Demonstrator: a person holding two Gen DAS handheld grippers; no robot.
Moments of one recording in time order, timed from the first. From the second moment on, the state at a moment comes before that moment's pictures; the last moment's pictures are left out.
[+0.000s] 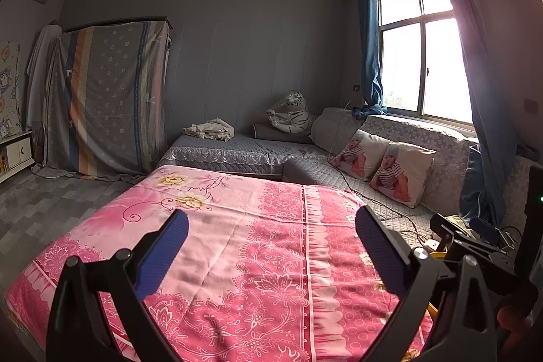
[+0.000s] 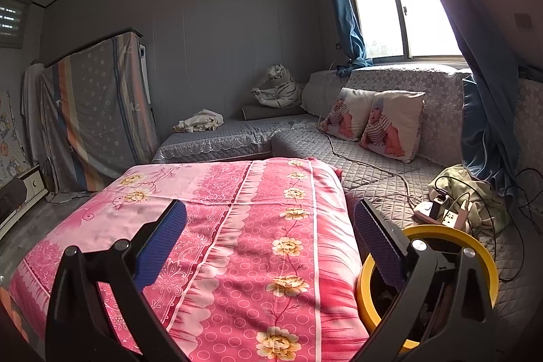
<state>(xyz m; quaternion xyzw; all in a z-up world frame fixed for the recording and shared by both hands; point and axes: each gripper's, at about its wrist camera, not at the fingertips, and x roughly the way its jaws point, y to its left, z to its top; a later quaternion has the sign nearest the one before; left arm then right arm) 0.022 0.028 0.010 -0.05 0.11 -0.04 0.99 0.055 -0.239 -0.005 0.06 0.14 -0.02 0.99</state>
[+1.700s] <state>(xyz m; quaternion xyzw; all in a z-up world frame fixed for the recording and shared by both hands) 0.030 0.031 0.008 -0.06 0.13 -0.05 0.99 0.060 -0.243 -0.011 0.06 0.16 -0.02 0.99</state>
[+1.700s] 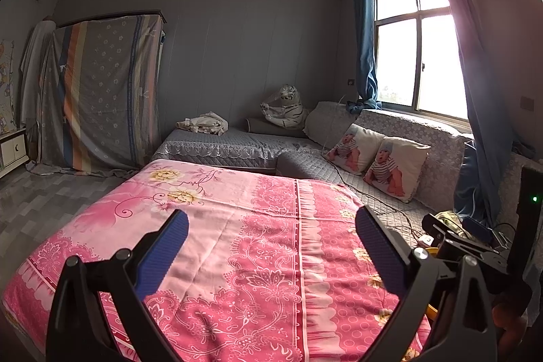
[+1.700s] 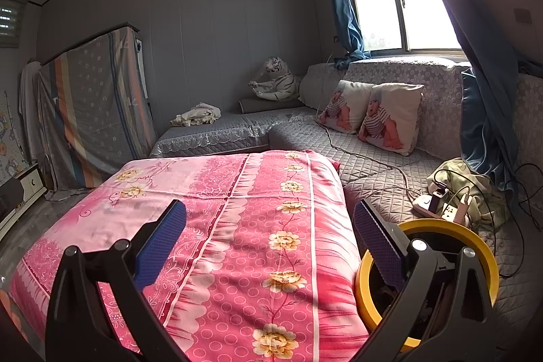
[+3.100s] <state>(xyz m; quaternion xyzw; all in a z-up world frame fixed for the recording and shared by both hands) 0.037 0.032 0.004 -0.06 0.14 -0.06 0.99 0.065 -0.246 -0.020 0.07 0.17 -0.03 0.98</state>
